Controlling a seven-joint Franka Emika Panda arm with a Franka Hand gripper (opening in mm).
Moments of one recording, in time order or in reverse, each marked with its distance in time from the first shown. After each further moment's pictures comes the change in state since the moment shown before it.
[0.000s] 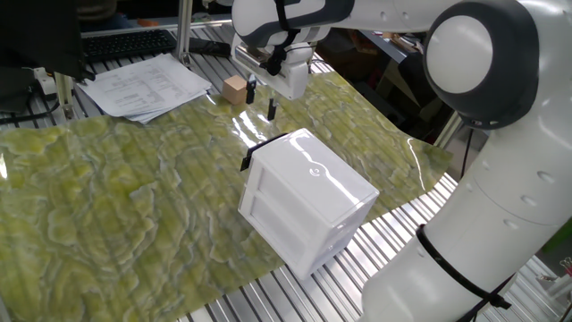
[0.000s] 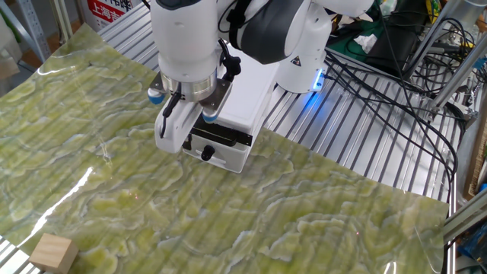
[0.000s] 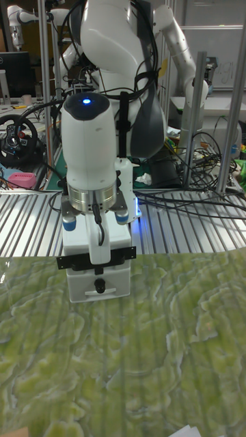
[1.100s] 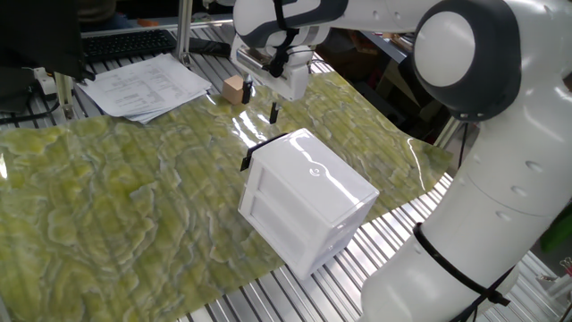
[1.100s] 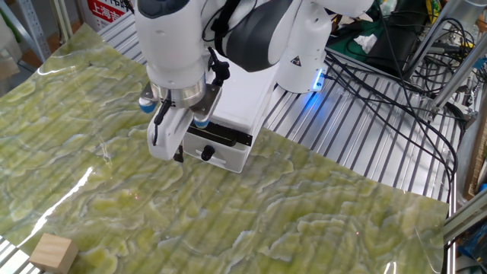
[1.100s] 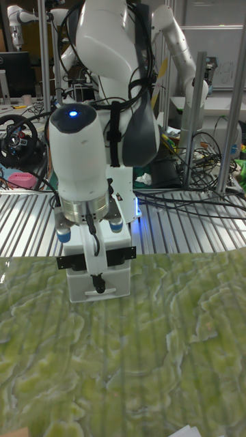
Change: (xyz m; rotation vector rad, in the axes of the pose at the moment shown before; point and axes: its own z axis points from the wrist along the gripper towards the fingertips) arm -0.009 0.009 0.014 0.011 0.028 -0.038
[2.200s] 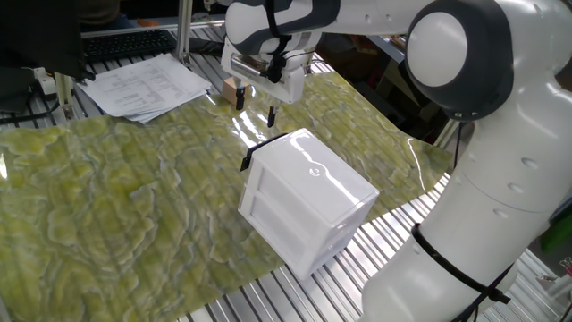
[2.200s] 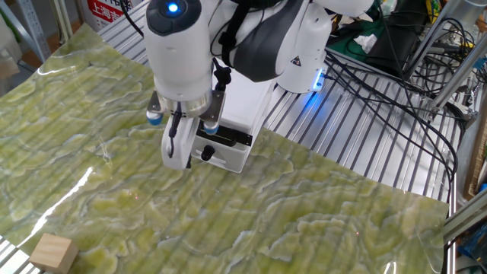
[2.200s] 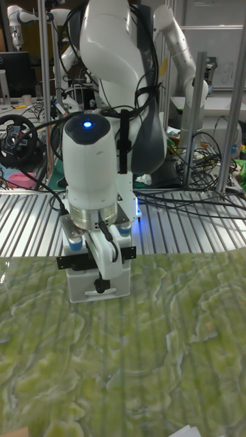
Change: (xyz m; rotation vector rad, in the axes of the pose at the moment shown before) arm 0.009 0.005 0.013 0.035 -0.021 -0.171
